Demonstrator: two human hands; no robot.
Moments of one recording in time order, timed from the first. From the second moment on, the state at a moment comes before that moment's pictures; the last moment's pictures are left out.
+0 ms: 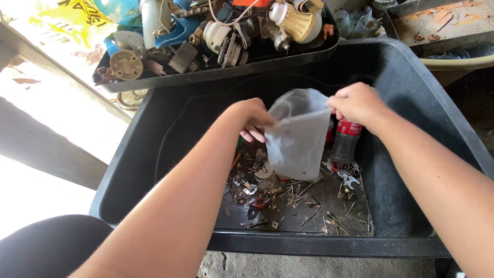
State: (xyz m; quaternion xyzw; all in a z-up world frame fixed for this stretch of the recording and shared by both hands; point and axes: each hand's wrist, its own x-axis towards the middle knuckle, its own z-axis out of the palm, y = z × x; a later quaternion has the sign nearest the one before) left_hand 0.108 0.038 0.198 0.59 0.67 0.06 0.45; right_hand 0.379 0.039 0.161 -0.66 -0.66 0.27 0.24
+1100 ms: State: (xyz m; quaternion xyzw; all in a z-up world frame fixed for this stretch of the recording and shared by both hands) left_hand 0.119 -0.027 -0.001 0.76 0.58 -0.10 0.29; right_hand 0.407 -0.012 0.241 -0.59 -0.72 0.36 -0.01
